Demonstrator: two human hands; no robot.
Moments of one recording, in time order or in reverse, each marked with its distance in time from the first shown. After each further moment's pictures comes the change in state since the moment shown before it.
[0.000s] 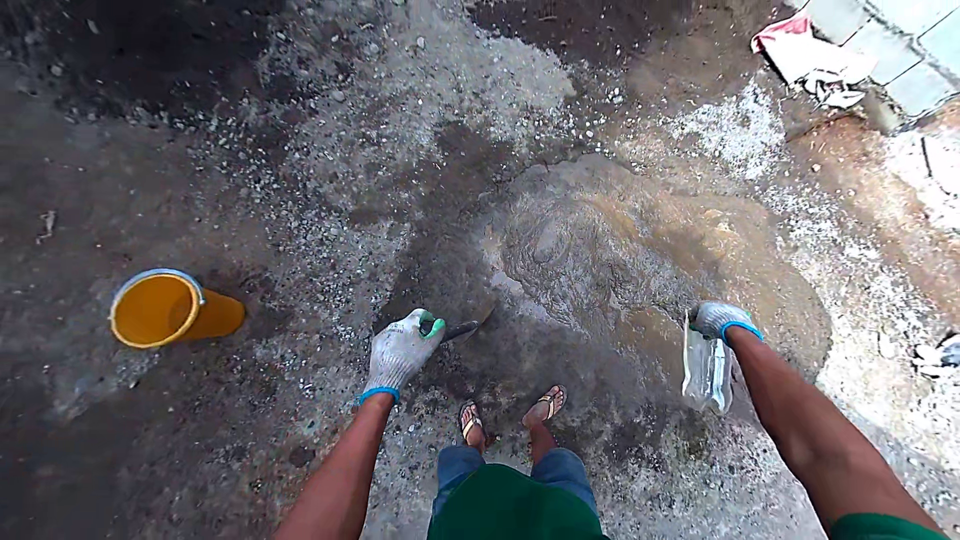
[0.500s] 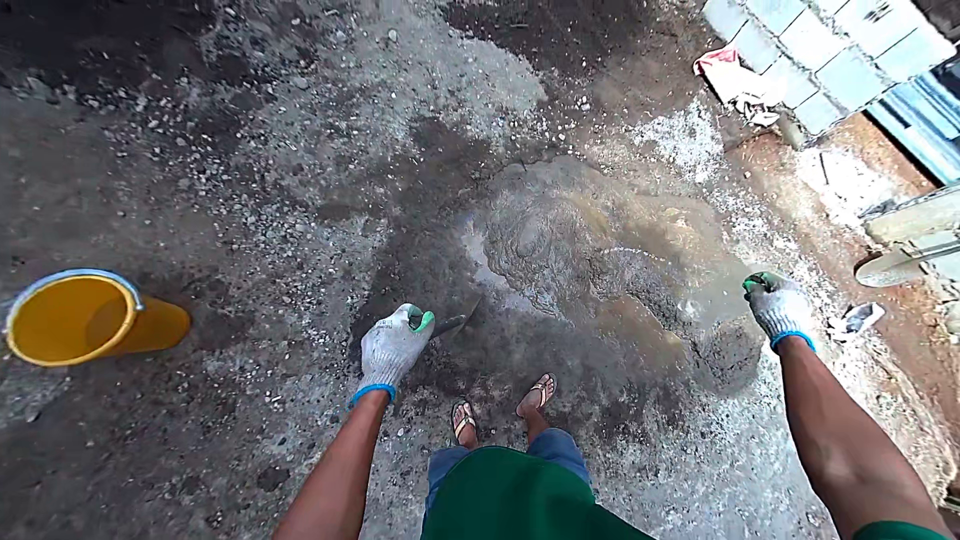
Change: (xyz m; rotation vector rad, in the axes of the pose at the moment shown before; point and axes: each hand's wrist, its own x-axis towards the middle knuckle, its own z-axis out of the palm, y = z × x) left_hand -0.022 -0.085 0.006 -0.141 0.051 0.029; right_hand -0.152 0.045 0.005 0.512 0.683 0.236
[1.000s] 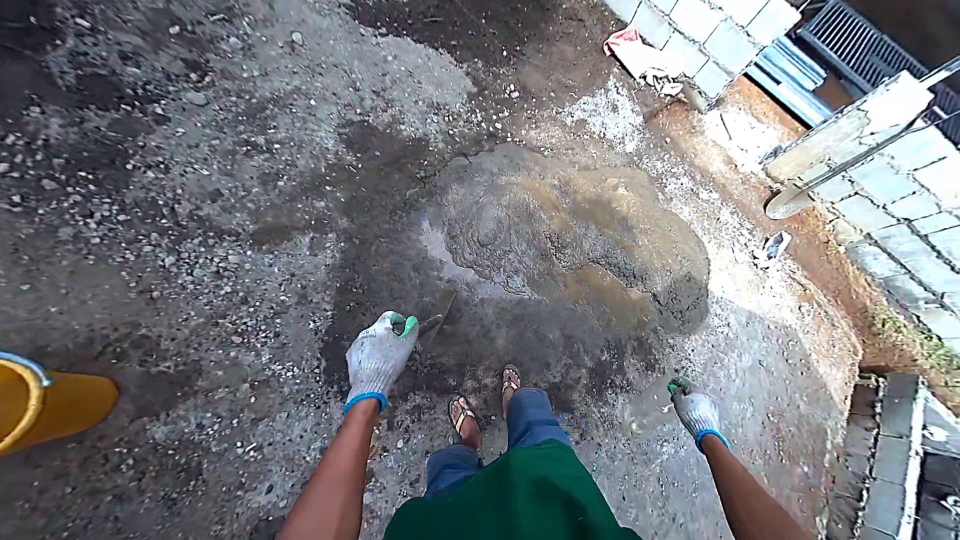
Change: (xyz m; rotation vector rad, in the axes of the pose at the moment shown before) left_hand -0.027 -0.048 0.008 -0.016 -0.031 0.132; right_hand -0.378 0.093 0.119 -0.026 -0.290 0.375
